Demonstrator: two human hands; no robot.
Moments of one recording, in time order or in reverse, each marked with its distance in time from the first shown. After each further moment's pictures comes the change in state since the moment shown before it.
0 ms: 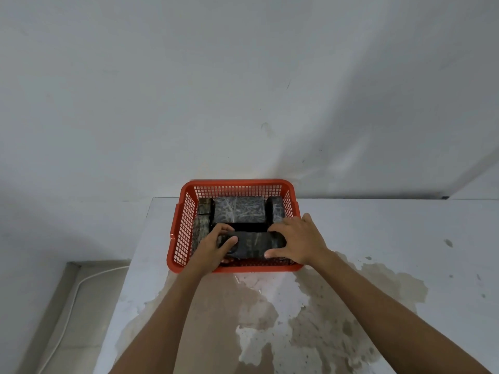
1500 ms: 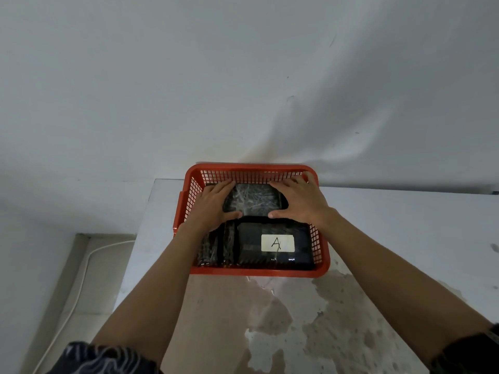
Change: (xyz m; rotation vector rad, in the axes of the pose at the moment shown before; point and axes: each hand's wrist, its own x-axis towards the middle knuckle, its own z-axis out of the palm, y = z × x) left_hand 0.096 -0.028 -0.040 0.695 -0.045 0.021; right_hand 0.113 0.028 0.017 -0.147 -0.068 -0.044
